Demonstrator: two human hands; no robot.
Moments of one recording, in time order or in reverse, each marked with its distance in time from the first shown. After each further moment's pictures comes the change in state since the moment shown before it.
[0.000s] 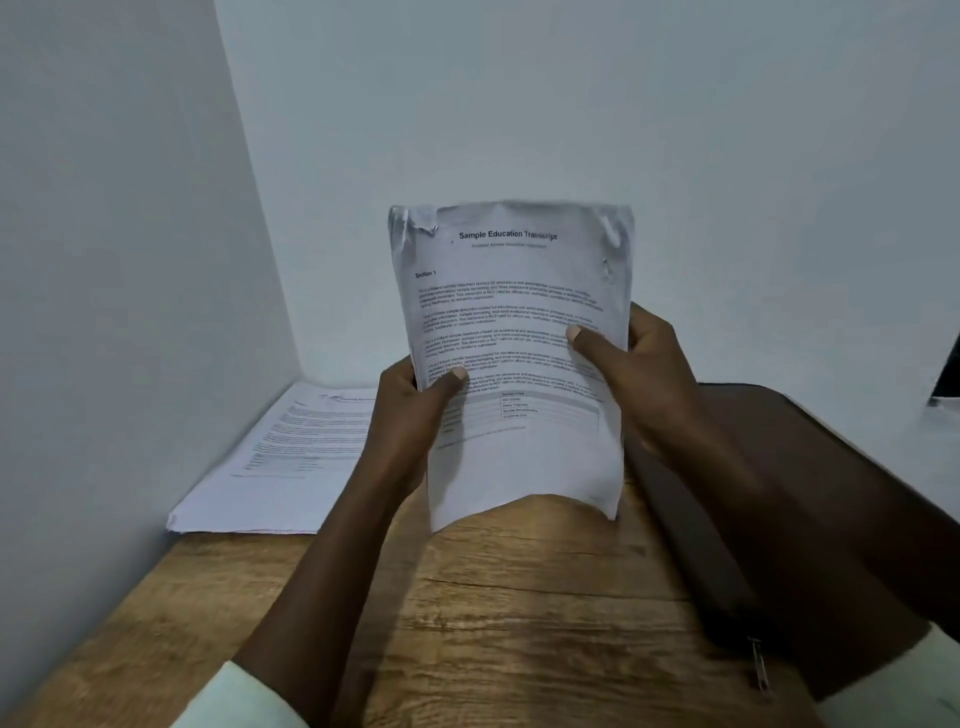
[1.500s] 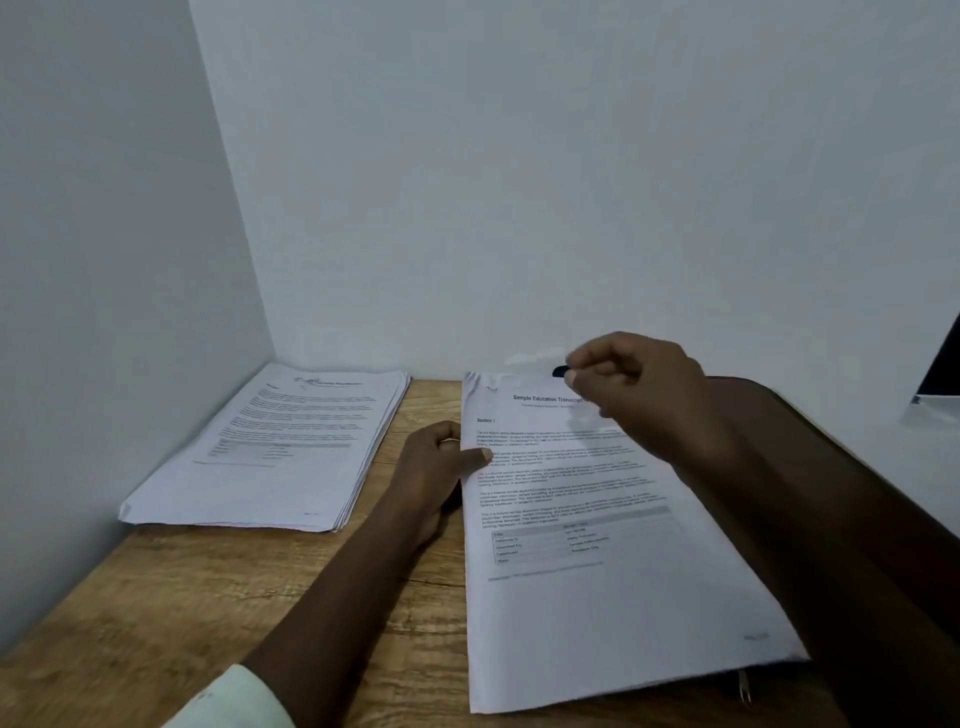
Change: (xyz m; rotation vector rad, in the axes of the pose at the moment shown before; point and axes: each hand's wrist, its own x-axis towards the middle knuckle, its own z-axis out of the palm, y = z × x) left_hand -0.007 -0.079 0.021 -0.075 -0.094 -0.457; right_hand -0.009 0.016 -0.023 -0.431 -0.027 0.124
